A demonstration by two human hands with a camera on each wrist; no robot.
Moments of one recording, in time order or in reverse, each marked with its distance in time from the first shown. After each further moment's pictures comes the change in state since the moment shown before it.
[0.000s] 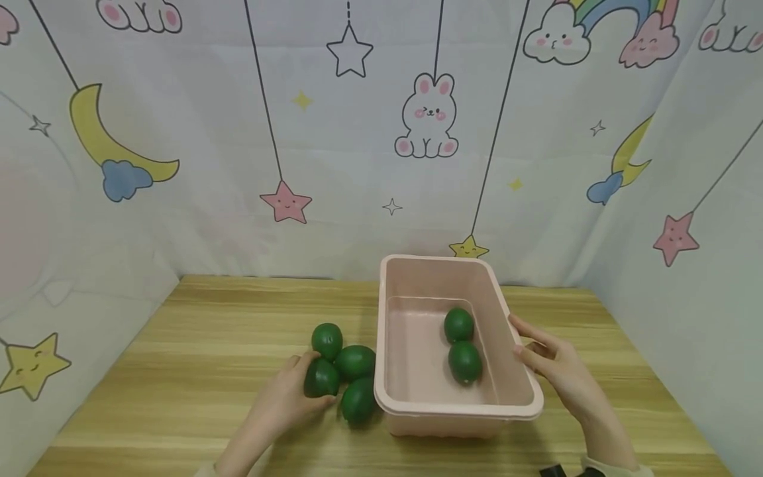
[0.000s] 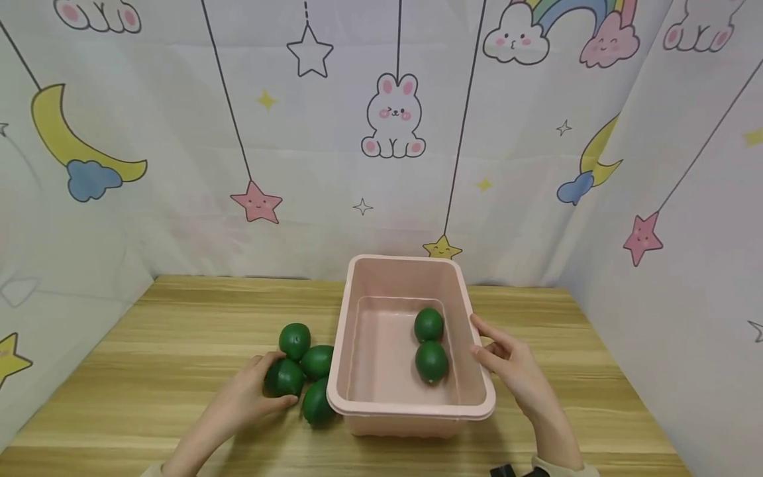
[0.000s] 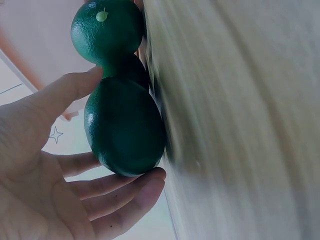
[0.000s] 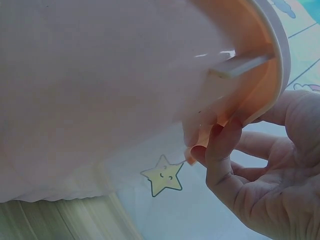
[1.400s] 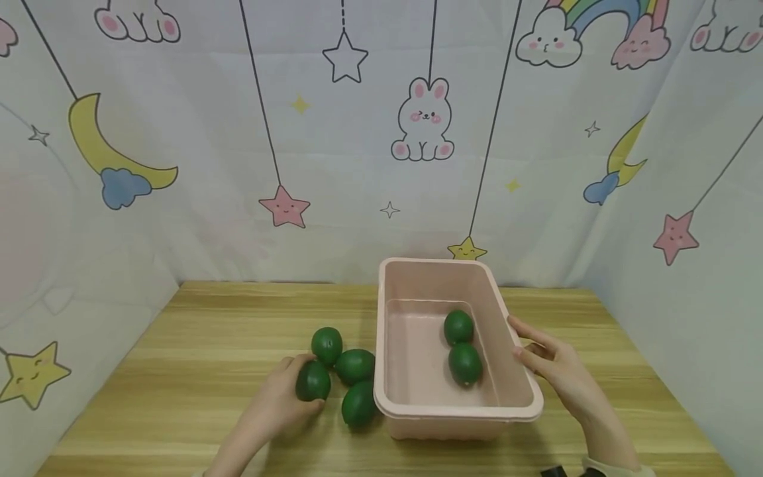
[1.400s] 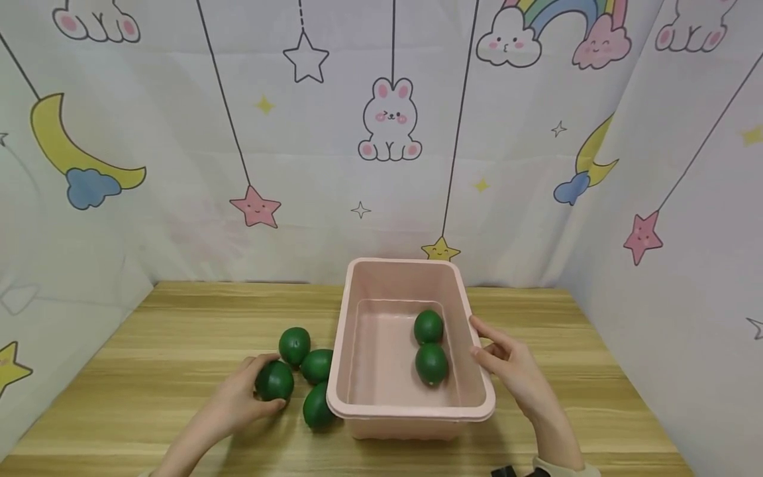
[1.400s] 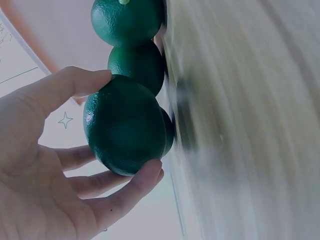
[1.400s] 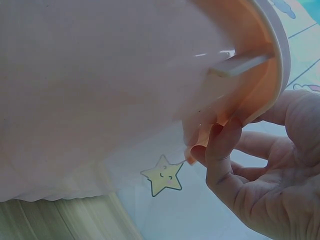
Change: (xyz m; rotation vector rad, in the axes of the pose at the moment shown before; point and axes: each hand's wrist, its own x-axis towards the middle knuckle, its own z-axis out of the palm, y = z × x) left_hand -0.003 -0.001 -0.012 -0.076 -0.018 -0.019; right_hand -0.001 -0.001 0.000 -0.019 0.021 0.024
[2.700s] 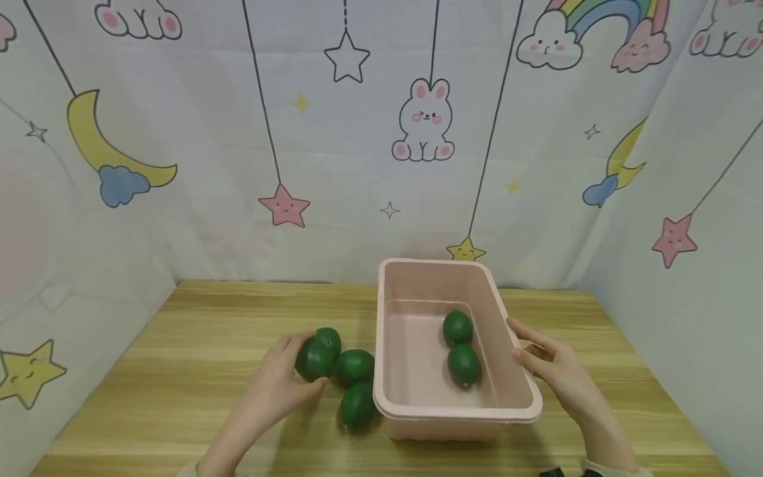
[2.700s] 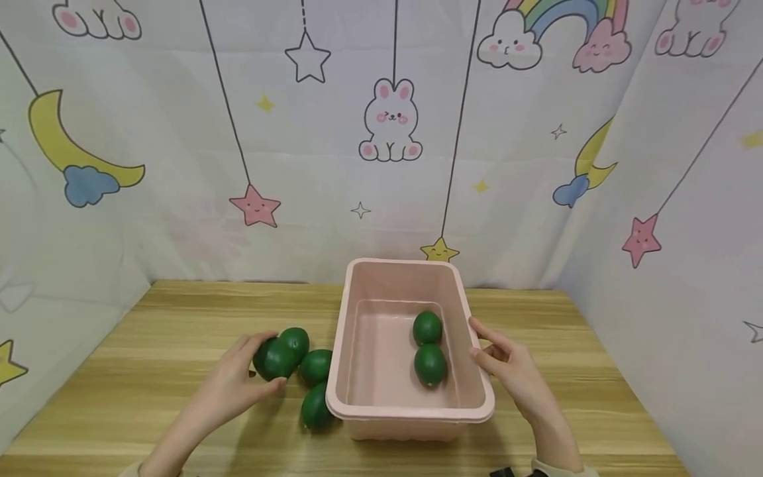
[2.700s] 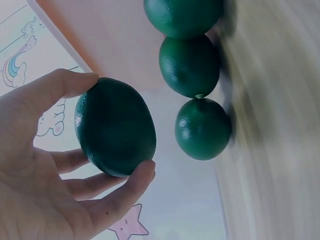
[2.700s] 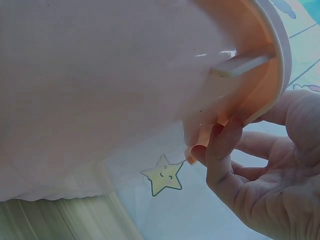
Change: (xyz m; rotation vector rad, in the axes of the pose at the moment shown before) left_hand 0.003 0.025 -0.024 0.007 0.112 0.113; right_hand -0.002 -0.003 0.001 0.000 -0.008 0.010
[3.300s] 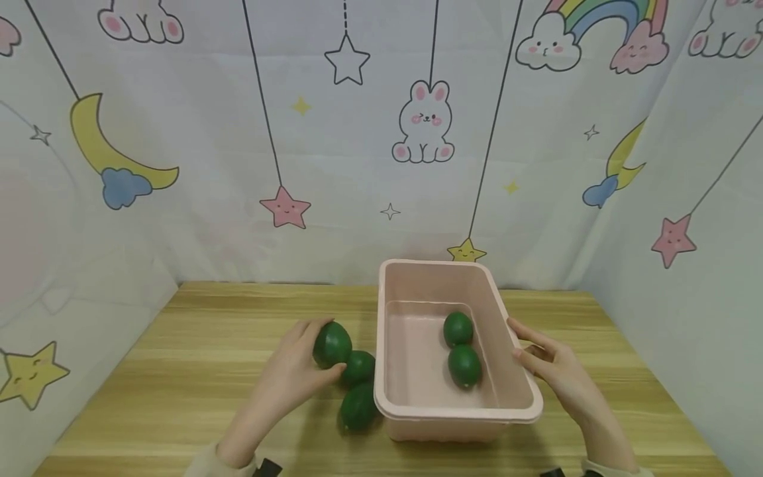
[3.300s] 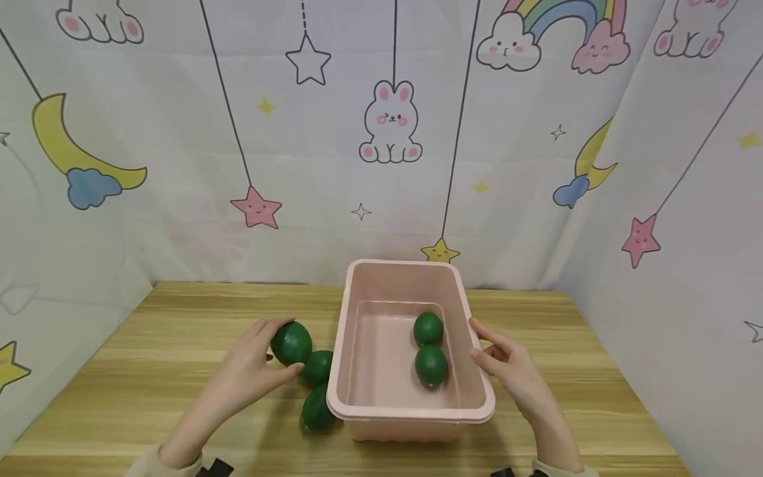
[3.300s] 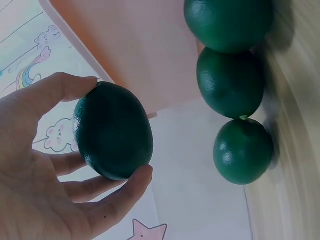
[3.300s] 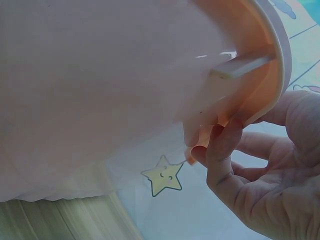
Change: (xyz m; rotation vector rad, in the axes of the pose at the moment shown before) left_hand 0.015 0.027 -0.002 0.026 0.038 0.064; right_hand -0.002 -0.003 0.001 0.001 0.003 0.019
